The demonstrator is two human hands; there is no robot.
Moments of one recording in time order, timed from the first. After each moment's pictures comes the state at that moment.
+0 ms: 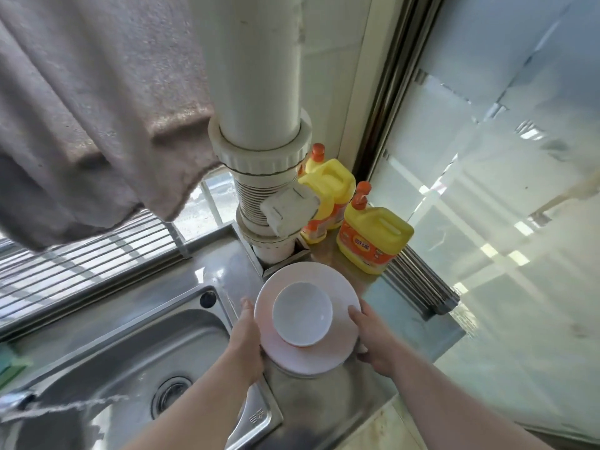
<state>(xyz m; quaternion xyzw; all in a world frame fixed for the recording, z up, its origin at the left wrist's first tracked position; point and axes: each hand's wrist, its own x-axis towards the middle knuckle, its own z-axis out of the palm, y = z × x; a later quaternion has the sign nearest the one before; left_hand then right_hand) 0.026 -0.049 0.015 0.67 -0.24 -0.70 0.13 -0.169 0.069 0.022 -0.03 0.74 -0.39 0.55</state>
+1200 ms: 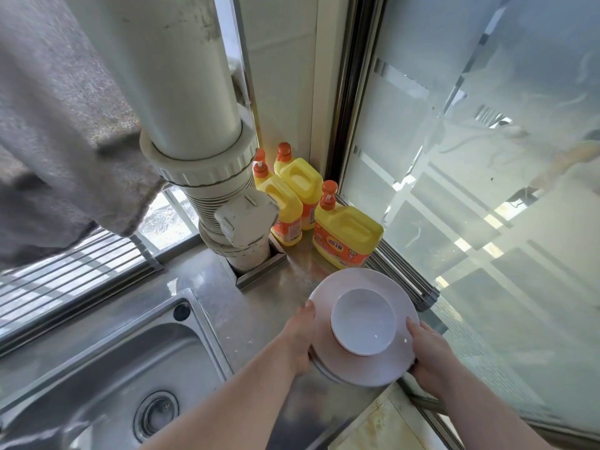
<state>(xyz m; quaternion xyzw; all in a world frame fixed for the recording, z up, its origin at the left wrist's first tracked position) -0.101 -0.004 -0.003 0.62 -0.28 -0.73 0.00 -0.259 0.160 0.005 0.14 0.72 -0.53 0.44</state>
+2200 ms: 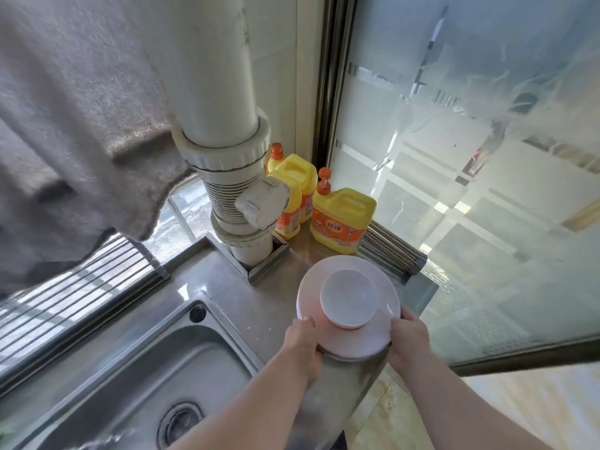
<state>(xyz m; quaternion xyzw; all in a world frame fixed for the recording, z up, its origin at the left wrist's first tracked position) -0.027 0.016 -0.024 0.58 -0.25 -0.77 0.07 -0.149 0.151 -0.010 0.22 0.69 -0.63 0.29</state>
